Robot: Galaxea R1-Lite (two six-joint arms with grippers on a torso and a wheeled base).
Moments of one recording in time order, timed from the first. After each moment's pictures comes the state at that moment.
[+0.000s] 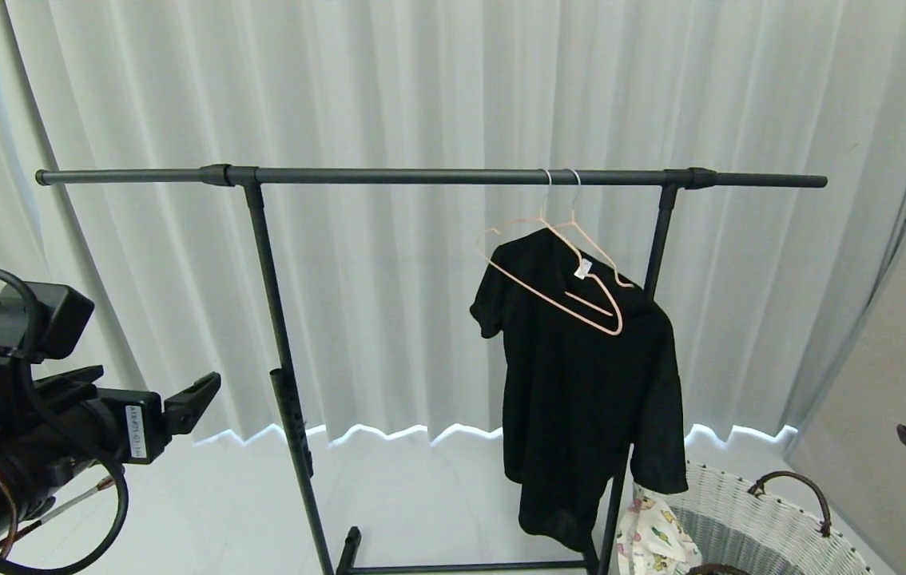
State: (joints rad) left arm -0.15 1.21 -0.44 -0.45 0.21 0.11; right arm 0.37 0.99 -0.65 0.14 -0.48 -0.15
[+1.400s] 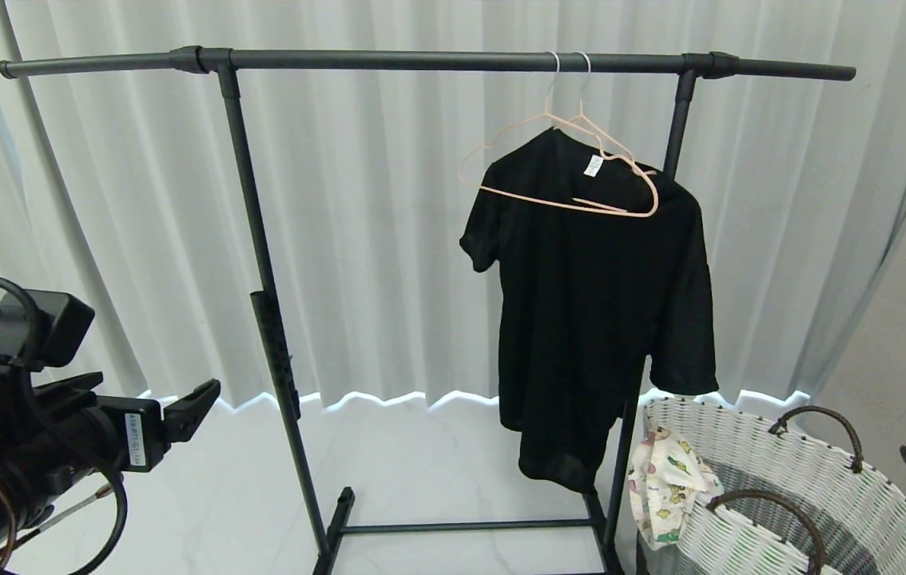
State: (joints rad) left arm -0.15 1.21 -0.42 -0.44 0.21 0.11; right arm 0.33 0.99 -0.60 0.13 -0.48 -0.18
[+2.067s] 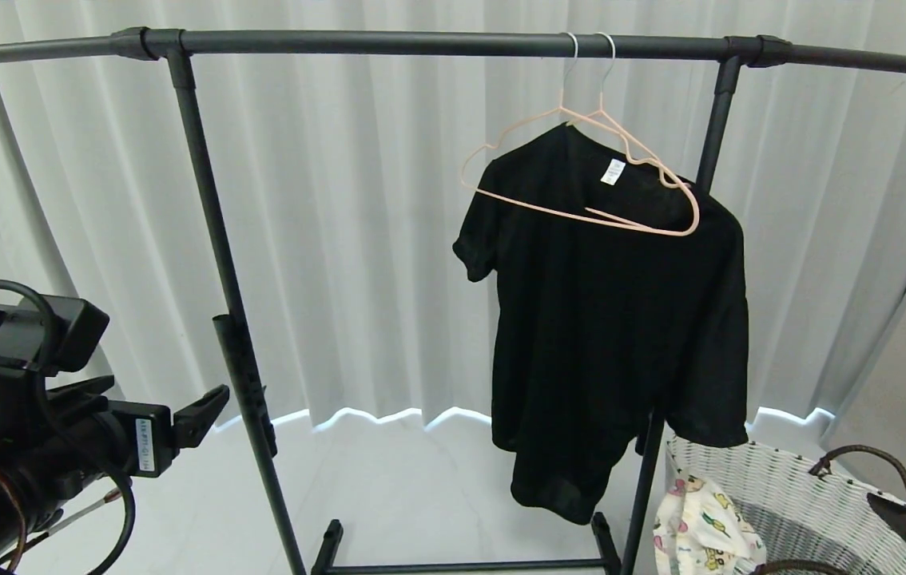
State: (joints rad) left arm -0.18 1.22 -0.41 -0.44 0.21 0.11; right arm 0.26 1.02 -0.42 -0.01 -0.31 -0.17
